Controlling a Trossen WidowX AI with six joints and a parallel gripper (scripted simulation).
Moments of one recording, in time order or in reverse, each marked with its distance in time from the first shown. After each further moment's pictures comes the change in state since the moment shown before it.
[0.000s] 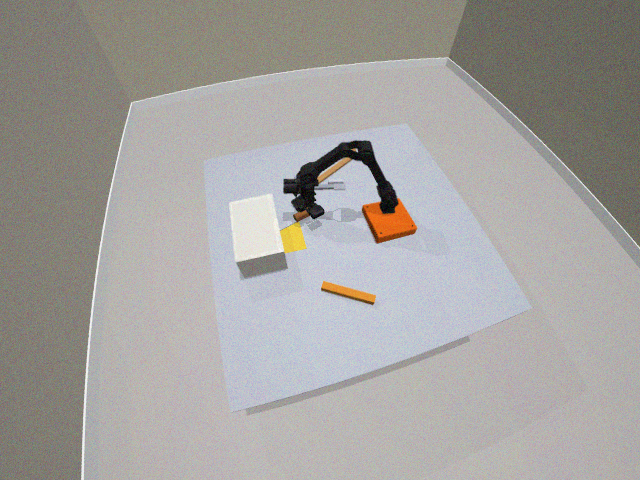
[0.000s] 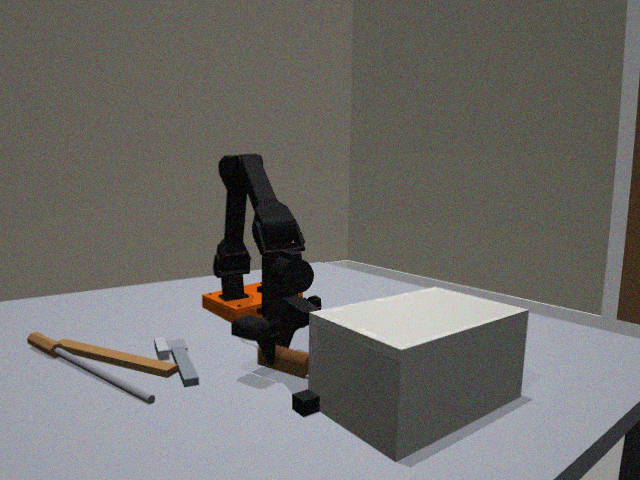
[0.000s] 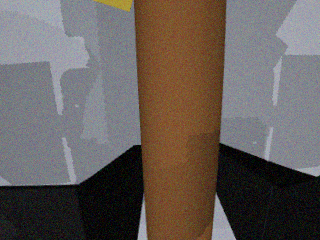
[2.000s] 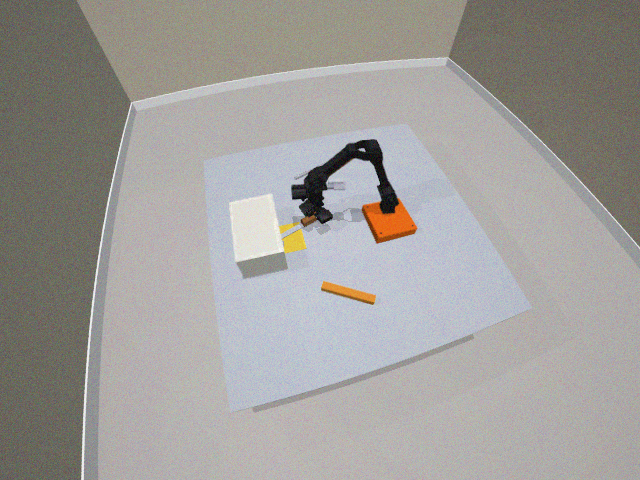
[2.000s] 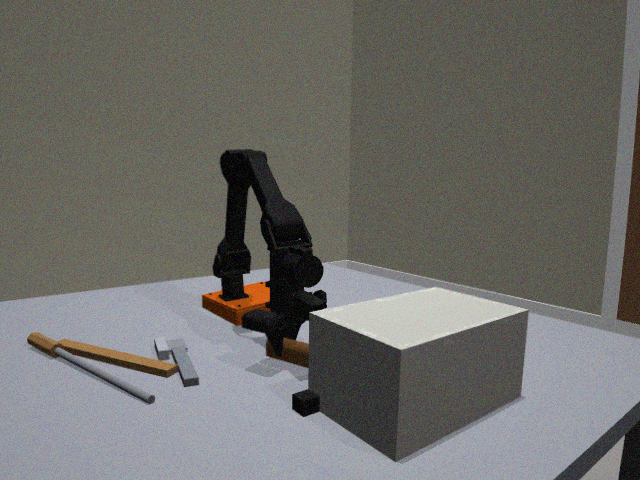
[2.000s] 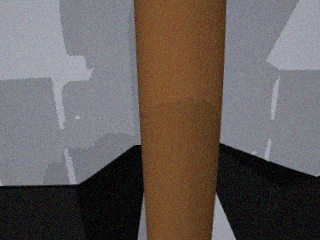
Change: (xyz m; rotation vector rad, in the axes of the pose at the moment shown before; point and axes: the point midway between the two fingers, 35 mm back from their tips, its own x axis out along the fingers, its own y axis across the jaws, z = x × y) arm 0.000 0.042 -0.015 -0.006 0.000 0.010
